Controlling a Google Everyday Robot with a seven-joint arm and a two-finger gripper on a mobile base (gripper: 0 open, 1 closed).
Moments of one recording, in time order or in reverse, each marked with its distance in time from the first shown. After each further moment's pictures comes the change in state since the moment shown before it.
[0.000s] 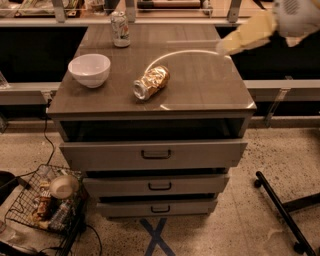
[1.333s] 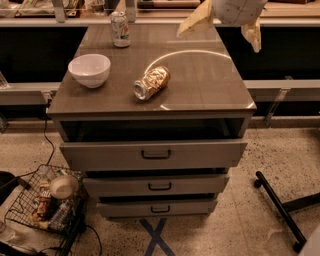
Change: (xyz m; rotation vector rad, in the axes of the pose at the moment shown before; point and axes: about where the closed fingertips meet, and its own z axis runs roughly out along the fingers) arm -0.051 0.036 0.062 0.165 0.157 0.442
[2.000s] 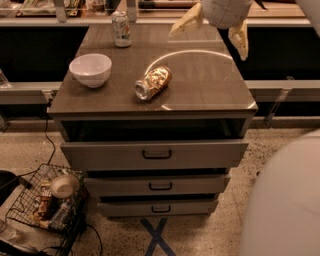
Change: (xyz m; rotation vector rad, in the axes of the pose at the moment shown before) arm -0.003 0.011 0.021 -0.016 0.114 0.146
